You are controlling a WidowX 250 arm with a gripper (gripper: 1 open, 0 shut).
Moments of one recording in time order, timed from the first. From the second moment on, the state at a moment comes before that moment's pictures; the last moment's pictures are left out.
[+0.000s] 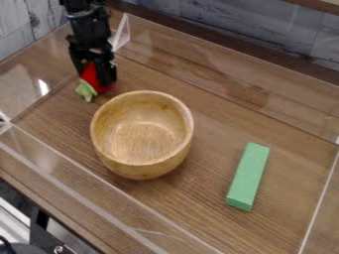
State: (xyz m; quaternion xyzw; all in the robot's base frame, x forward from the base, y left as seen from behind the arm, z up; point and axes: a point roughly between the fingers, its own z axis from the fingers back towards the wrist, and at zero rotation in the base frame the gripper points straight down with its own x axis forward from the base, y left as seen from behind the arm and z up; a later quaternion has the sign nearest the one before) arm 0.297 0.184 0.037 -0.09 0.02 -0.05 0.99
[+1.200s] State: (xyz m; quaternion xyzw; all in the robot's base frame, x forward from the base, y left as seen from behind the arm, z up) arm 0.302 0.198 0.081 -0.11 0.01 -0.02 0.99
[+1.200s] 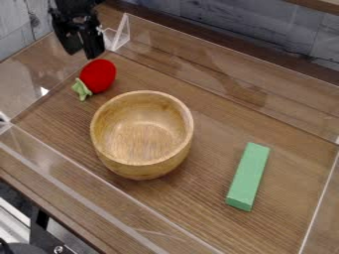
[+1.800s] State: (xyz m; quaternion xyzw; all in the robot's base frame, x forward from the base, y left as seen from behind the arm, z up) arm 0.314 0.195 0.085 -0.11 -0.01 0.03 0.99
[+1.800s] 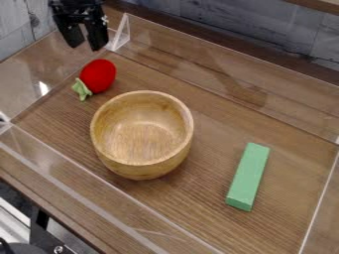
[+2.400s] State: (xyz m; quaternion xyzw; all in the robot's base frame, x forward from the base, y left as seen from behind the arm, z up) arm 0.318 0.166 0.101 -0.12 0.00 0.00 0.99
